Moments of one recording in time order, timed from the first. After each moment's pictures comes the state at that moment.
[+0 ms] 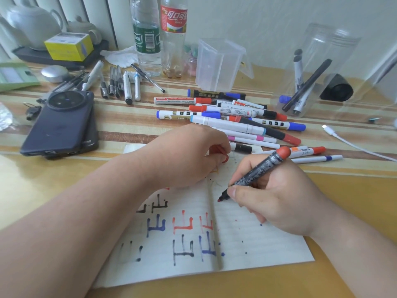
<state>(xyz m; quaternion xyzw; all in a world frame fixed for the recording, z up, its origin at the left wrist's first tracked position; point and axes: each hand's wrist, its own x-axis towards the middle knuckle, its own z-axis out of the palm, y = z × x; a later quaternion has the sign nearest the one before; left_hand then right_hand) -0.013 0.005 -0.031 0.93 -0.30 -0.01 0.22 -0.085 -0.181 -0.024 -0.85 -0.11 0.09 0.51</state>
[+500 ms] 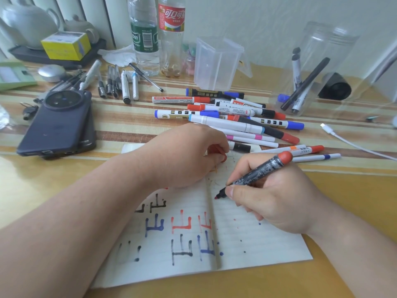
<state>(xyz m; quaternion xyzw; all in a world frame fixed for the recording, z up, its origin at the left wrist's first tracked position) -0.013 0.005 -0.032 0.92 -0.31 0.00 0.22 -0.084 -0.181 -0.025 -0.85 -0.11 0.08 0.51</state>
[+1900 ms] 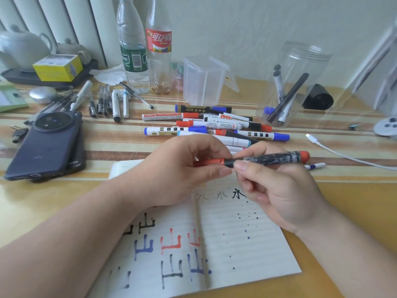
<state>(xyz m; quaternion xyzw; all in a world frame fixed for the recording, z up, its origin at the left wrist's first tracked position) -0.017 0.002 -0.033 0.80 -0.34 -0.04 0.50 -0.065 -0.199 -0.037 -0.63 -0.06 0.03 0.77</state>
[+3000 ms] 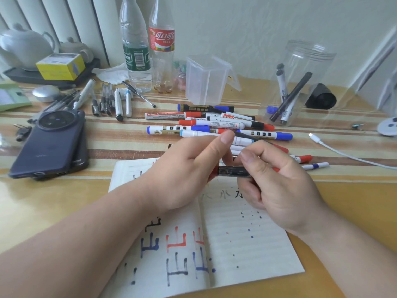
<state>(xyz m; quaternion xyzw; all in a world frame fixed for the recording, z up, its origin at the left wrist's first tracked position) -0.032 -0.010 -0.026 0.80 -0.24 -0.06 0.55 -0.073 -0.190 -0.033 -0.70 -0.10 0.02 0.70</state>
